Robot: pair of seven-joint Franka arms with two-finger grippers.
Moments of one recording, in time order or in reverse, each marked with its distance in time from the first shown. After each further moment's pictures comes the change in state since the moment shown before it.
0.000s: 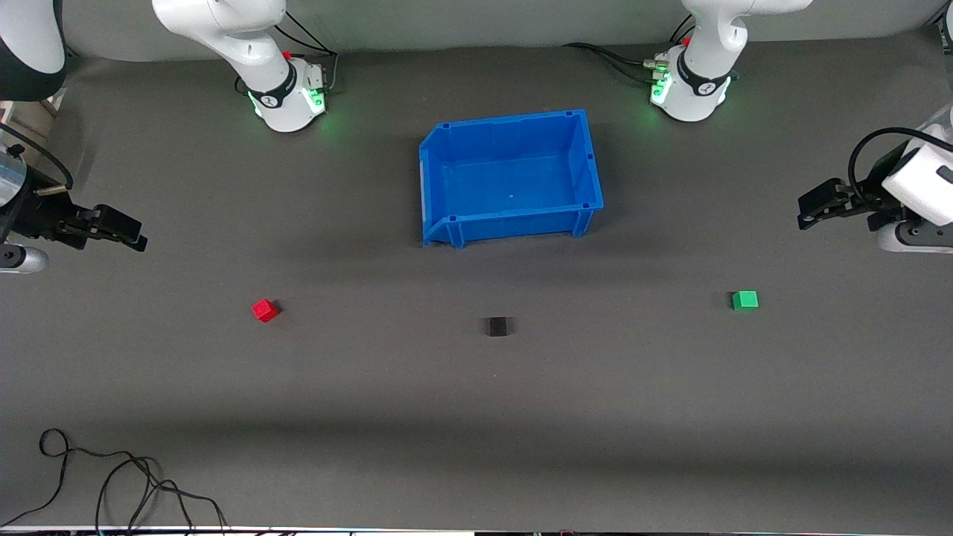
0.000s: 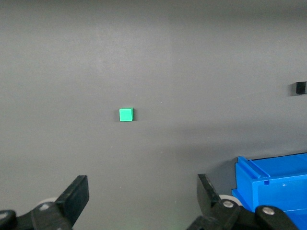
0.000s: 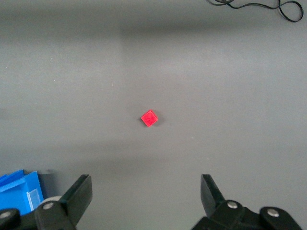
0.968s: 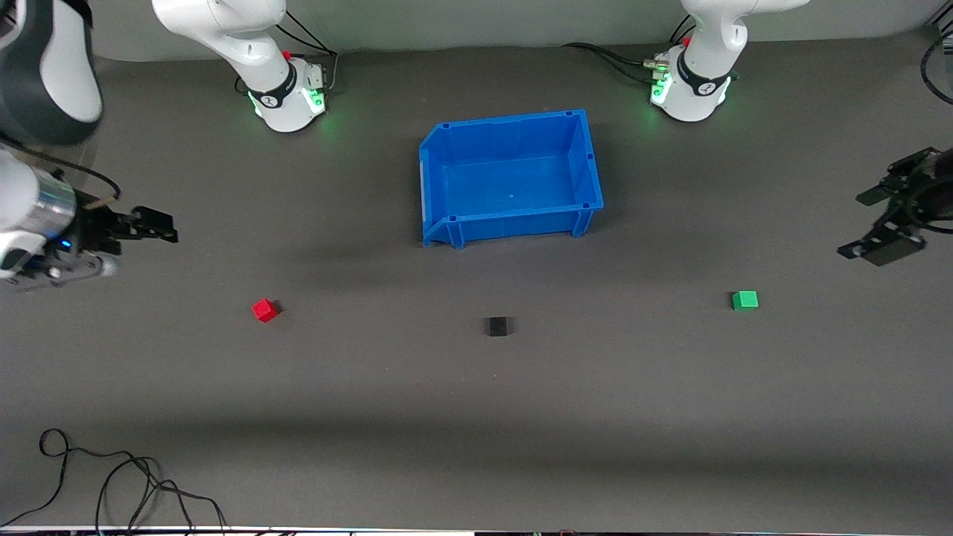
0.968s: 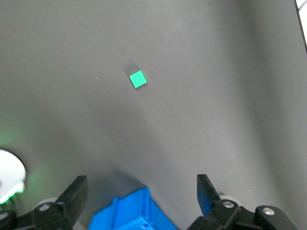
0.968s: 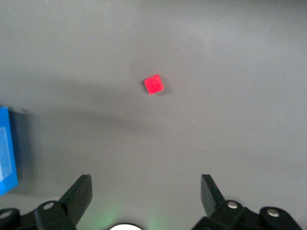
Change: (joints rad) left arm 0.155 0.029 0.024 -0.003 -0.195 -0.016 -0.997; right arm 0.000 0.087 0.000 -0.081 0.000 -0.046 -0.311
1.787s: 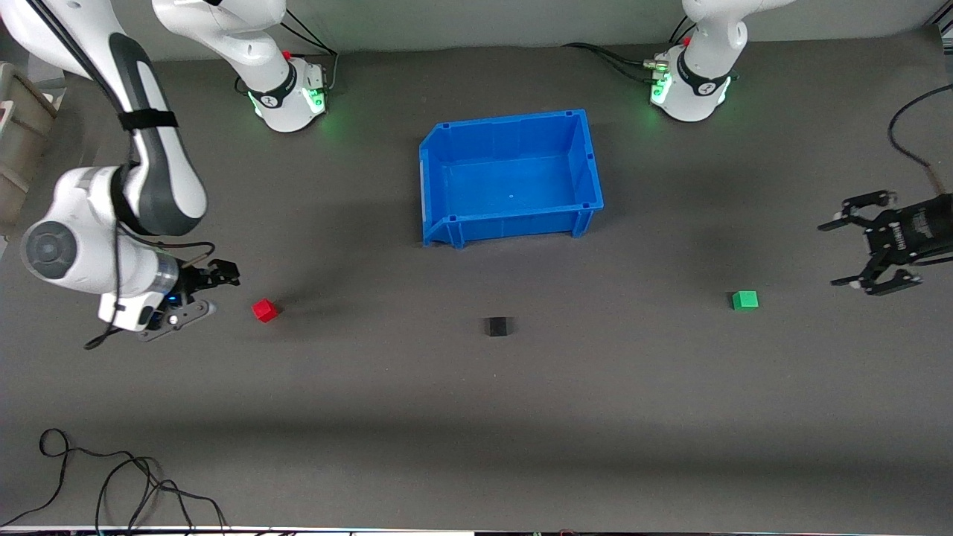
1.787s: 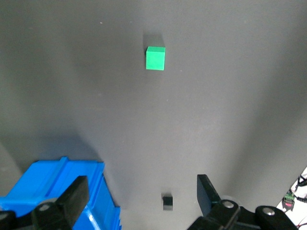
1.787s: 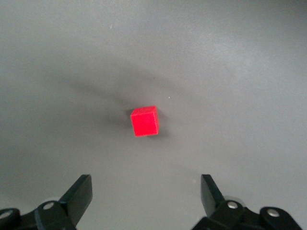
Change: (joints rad) left arm 0.147 0.061 0.000 -0.322 -0.281 0.259 -0.156; right arm 0.002 0.134 0.002 -0.330 0.000 0.561 -0.204
